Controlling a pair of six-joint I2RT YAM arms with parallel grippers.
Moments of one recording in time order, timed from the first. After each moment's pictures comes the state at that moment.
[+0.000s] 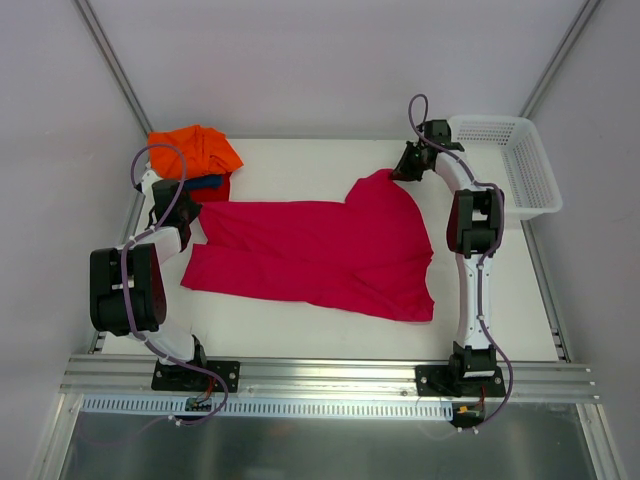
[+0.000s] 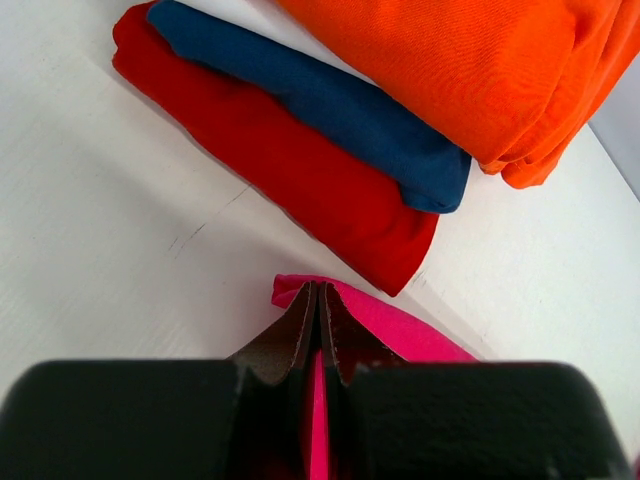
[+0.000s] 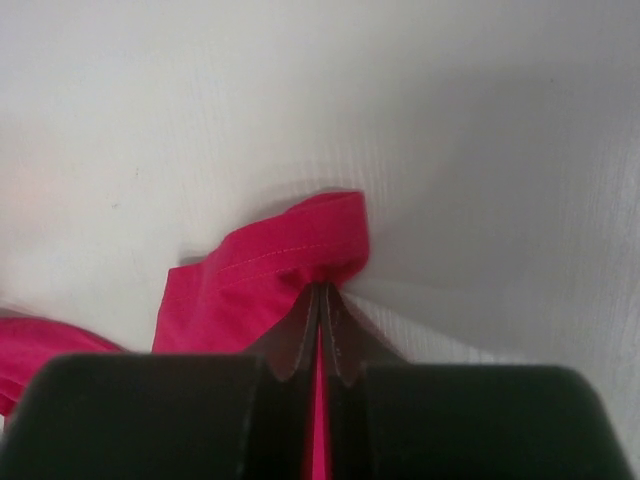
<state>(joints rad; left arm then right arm) 0.15 1.59 0.78 0.29 -0.14 -0.66 0.08 2.53 2.19 -0.59 -0.38 0.44</state>
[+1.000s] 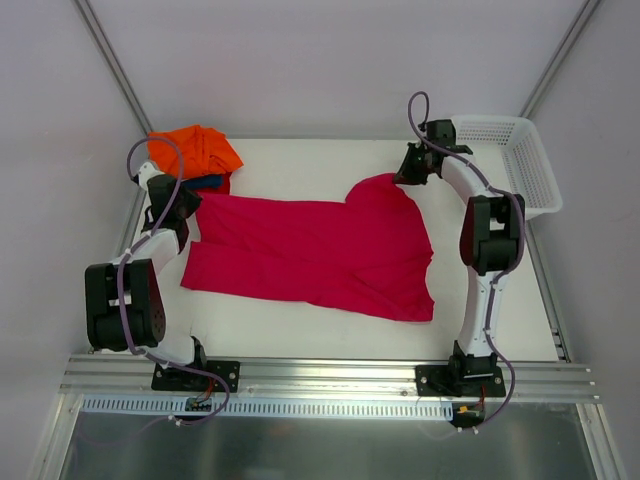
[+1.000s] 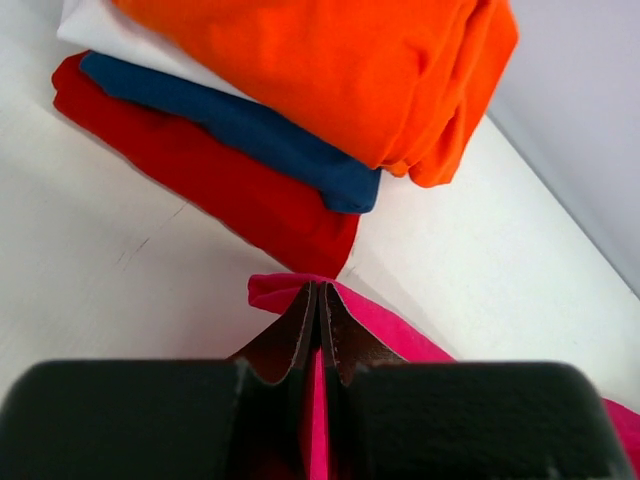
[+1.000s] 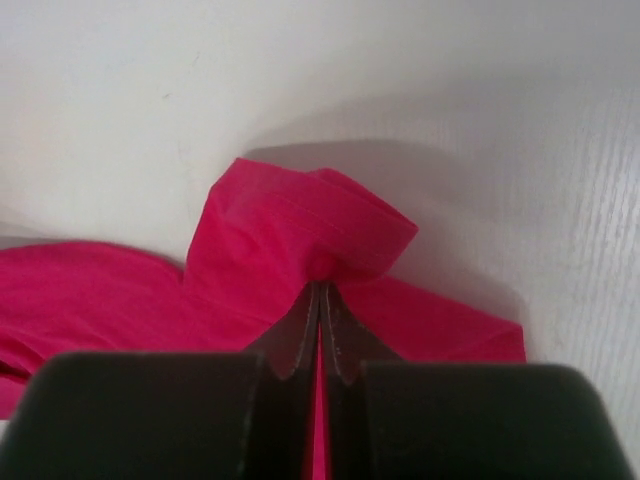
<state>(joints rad) 0.14 1.50 0.79 0.28 -0.08 -0.66 0.12 2.21 1.83 -0.53 -0.32 0.40</state>
